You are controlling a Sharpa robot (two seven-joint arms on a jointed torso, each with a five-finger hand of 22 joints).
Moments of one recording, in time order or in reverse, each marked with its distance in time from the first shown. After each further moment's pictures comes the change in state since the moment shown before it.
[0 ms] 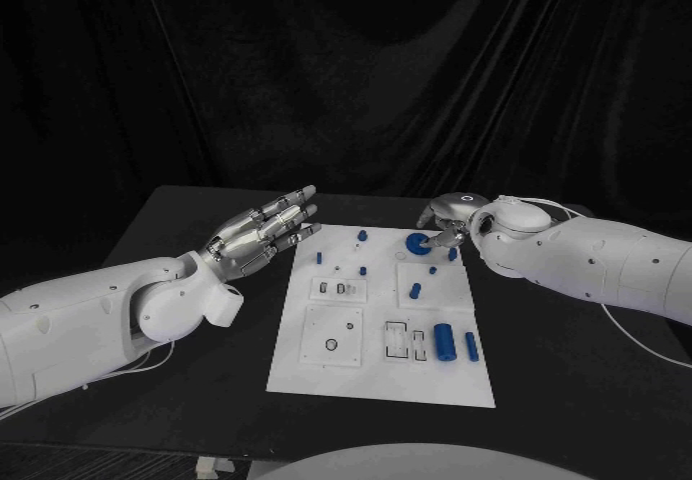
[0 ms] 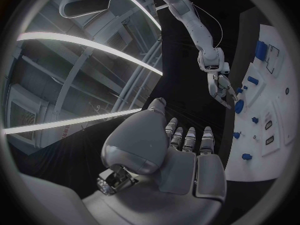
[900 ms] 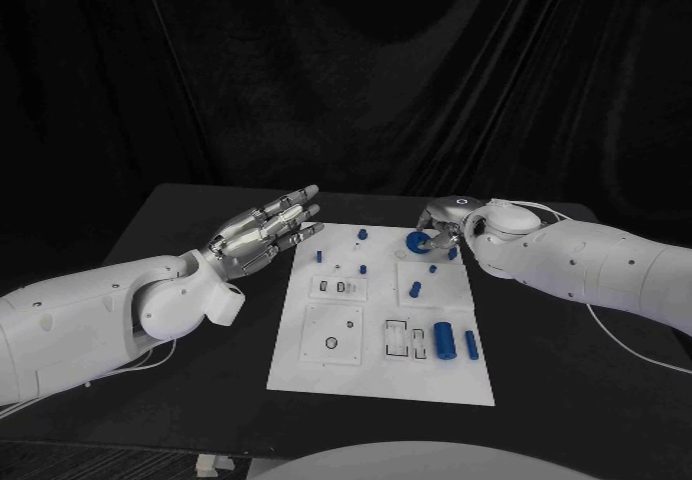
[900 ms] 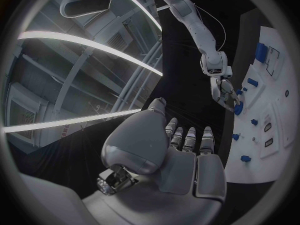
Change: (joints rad) left arm -0.001 0.006 0.000 -0.003 0.000 0.010 -0.004; left_hand 0.000 0.000 0.003 -0.003 0.000 0.000 0.000 0.000 0.000 0.000 0.000 0.000 0.000 0.000 0.007 0.000 -0.001 0.000 0.000 0.000 0.000 0.000; right arm -0.028 0.059 0.000 -0.096 0.001 0.003 0.013; right_hand 0.004 -0.004 0.003 -0.014 0.004 0.037 0.016 0.018 0.013 0.000 0.008 0.000 0.000 0.000 0.000 0.000 0.000 0.000 -0.007 0.007 -0.010 0.000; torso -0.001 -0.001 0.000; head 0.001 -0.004
